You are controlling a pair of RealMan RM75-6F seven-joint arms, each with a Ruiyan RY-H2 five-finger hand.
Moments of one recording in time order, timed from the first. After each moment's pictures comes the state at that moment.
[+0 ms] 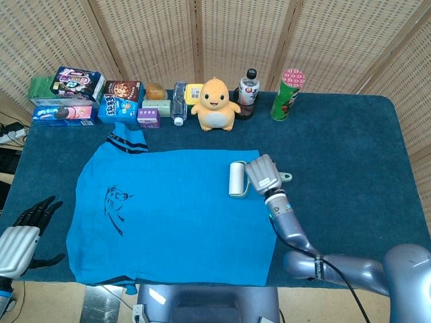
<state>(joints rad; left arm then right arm) -0.10 -0.90 0.06 -1.97 1.53 1.36 0.09 0.97 -1.62 0.22 -1.49 -0.65 1.06 -1.26</state>
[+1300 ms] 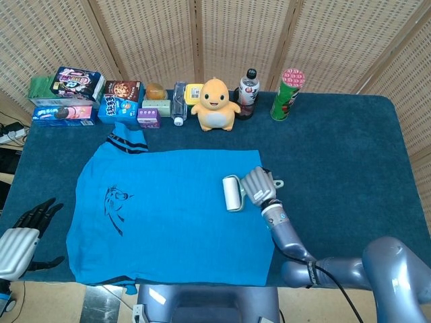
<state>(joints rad) -0.10 -0.88 0.07 -1.97 1.55 1.35 0.07 1.03 -1.61 -0.02 -1.47 -0.72 1.13 -1.26</state>
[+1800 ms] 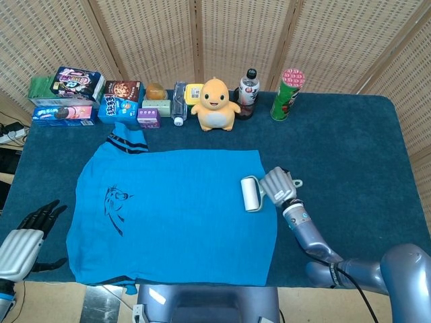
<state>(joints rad) -0.10 -0.90 0.08 -1.98 1.54 1.34 0.10 0.95 -1.57 -0.07 -1.37 -0.86 1.07 -1.12</state>
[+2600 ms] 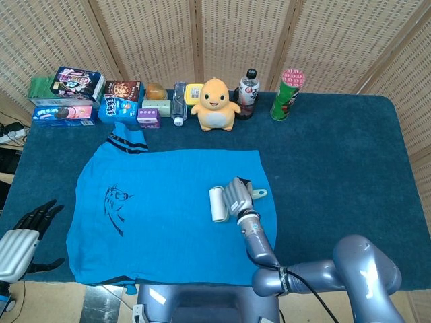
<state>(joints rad) -0.09 -0.87 0.08 -1.97 1.56 1.35 0.05 1.16 -1.78 0.10 -1.54 -0.41 1.23 -1.66</state>
